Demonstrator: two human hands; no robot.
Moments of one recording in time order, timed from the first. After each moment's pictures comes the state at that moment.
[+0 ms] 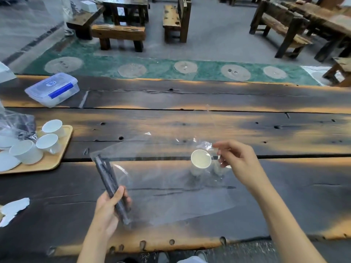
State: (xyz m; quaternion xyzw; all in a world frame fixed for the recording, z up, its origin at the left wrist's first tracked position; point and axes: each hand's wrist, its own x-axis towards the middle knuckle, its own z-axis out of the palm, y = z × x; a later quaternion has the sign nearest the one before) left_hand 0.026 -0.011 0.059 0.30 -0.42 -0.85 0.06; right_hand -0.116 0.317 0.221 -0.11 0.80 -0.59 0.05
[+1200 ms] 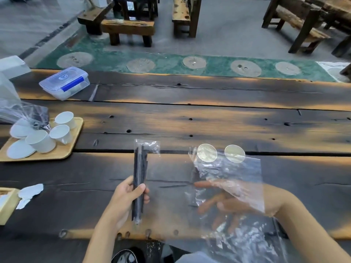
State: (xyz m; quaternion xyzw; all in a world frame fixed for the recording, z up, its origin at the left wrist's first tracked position) left_hand 0.038 0.011 0.086 0.19 -0.59 -0.79 -0.04; right_hand -0.080 0.346 0.194 -0.26 0.57 -0.51 0.59
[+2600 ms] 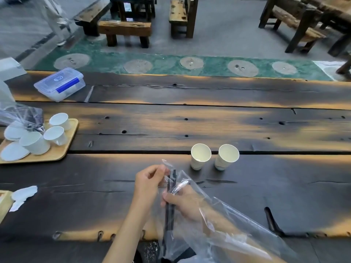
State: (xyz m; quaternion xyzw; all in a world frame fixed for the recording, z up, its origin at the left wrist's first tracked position) left_hand -0.007 0.109 0.148 0.24 -0.67 -0.70 0.09; right_hand -0.028 0.244 0.122 -0.07 0.63 -0.66 0.40
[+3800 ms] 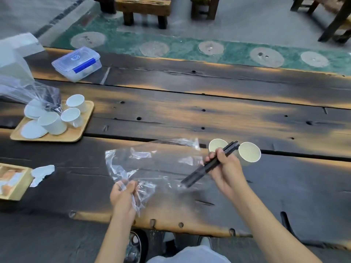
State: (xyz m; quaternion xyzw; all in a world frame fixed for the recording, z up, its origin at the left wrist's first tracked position) left_hand 0.040 0.017 0.037 0.54 -0.41 -0.71 0.16; right_hand -0.112 0.247 0.127 0.14 0.42 -0.87 0.21
